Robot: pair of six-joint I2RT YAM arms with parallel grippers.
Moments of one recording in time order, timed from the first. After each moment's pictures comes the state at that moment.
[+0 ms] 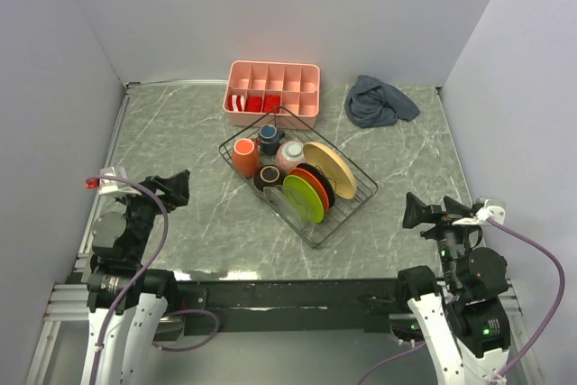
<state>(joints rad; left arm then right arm) -0.08 0.20 0.55 -0.32 0.02 -0.52 0.19 0.01 0.70 -0.67 0.21 0.24</state>
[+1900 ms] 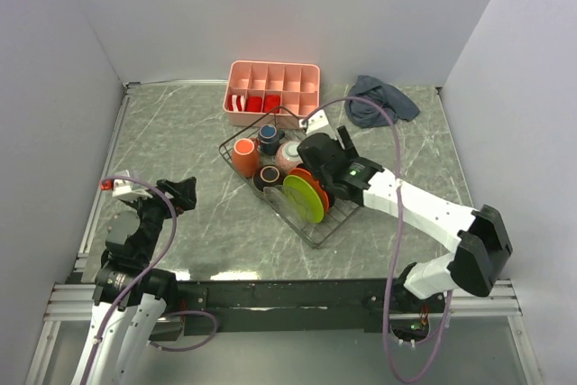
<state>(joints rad) -0.20 0.18 0.44 -0.31 -0.11 -0.52 0.83 1.39 1.13 -0.48 0.73 0.06</state>
